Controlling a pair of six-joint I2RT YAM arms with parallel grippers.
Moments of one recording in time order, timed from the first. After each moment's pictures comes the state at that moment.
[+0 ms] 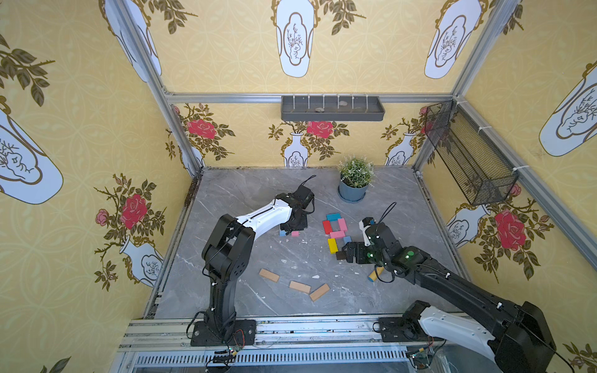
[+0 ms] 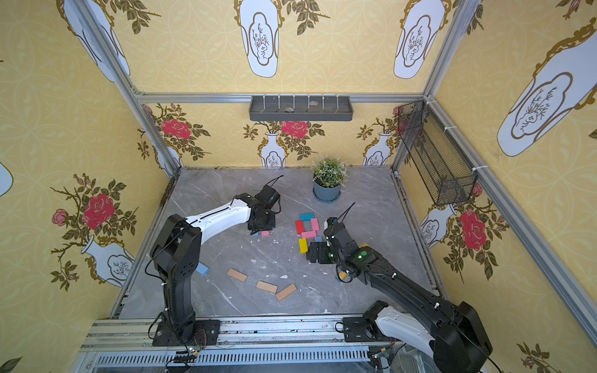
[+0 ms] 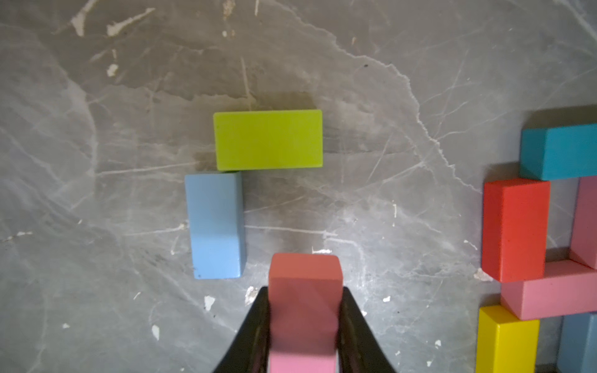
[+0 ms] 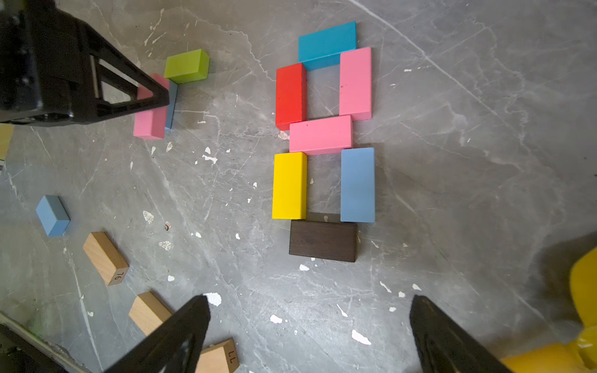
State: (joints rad) left arm -0.66 1.99 1.49 -0.80 -0.15 -0.68; right arm 0.73 1.02 0.63 -0.47 0.01 0.55
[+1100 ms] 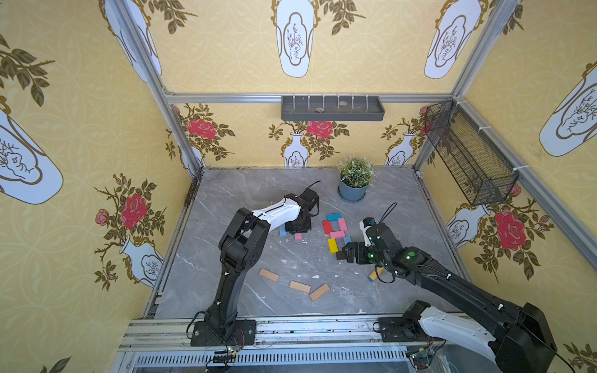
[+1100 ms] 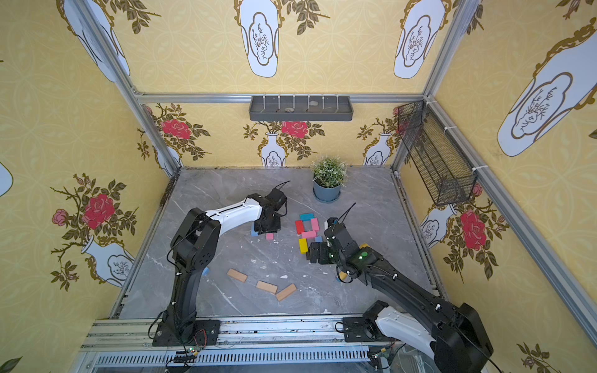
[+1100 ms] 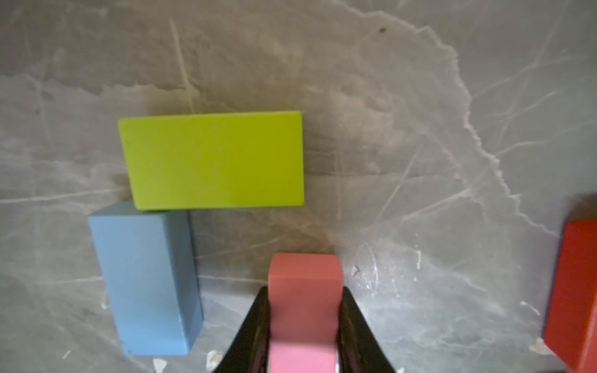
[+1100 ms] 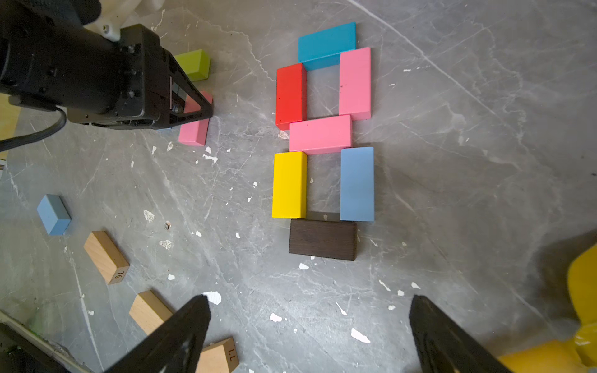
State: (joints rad) left arm -0.66 2.15 1.60 -0.84 -0.14 -0.69; right arm 0.73 1.01 0.62 -0.48 0.01 0.55
